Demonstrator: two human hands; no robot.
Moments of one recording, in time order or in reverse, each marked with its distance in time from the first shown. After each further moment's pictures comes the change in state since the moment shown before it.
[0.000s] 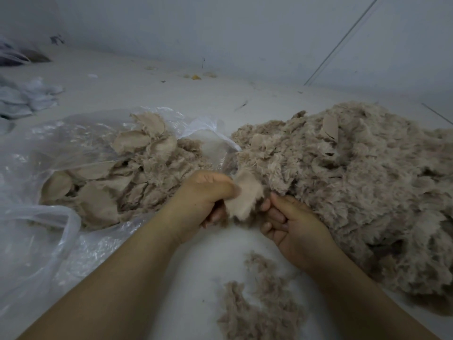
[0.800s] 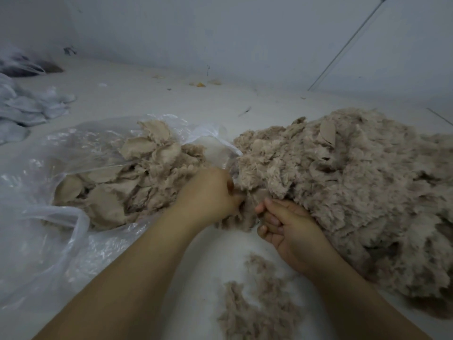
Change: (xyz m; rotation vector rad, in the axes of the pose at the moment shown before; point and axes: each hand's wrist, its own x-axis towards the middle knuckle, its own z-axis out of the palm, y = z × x) left_hand 0.015 0.018 0.010 1.128 0.198 0.032; right_hand 0.000 0.002 0.000 -0.078 -0.006 -0.002
